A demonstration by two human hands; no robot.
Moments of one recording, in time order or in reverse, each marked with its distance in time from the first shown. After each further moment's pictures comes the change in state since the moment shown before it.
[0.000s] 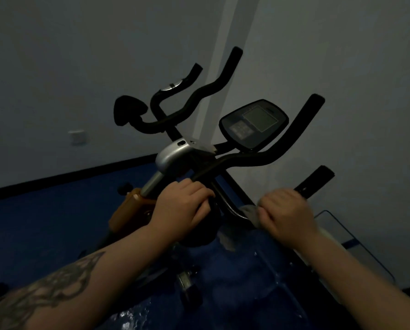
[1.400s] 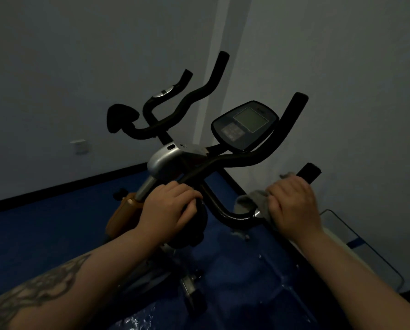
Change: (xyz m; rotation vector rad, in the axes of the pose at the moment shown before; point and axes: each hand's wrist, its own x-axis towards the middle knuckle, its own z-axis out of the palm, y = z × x) left_hand -0.002 0.001 0.000 0.010 -0.008 -0.025; right_hand -0.009 0.028 -0.005 0.033 0.138 0.247
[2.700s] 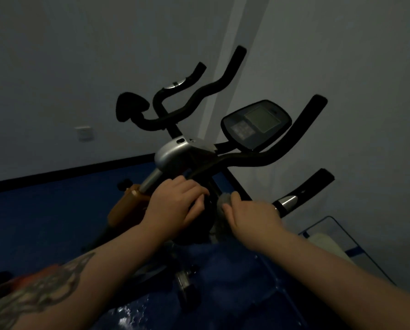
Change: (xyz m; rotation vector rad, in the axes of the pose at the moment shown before) left_hand -0.001 0.003 0.001 0.011 0.044 -0.020; right_hand 0.028 -0.097 -0.004 -0.303 -0.794 -0.337
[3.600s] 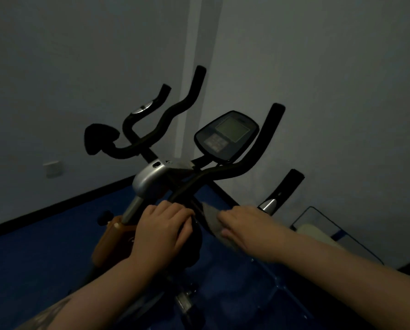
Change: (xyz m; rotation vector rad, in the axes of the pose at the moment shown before) left_hand 0.003 0.003 -0.005 0.035 -0.068 0.023; right_hand -0.017 0.028 -0.002 0.310 0.112 -0.088
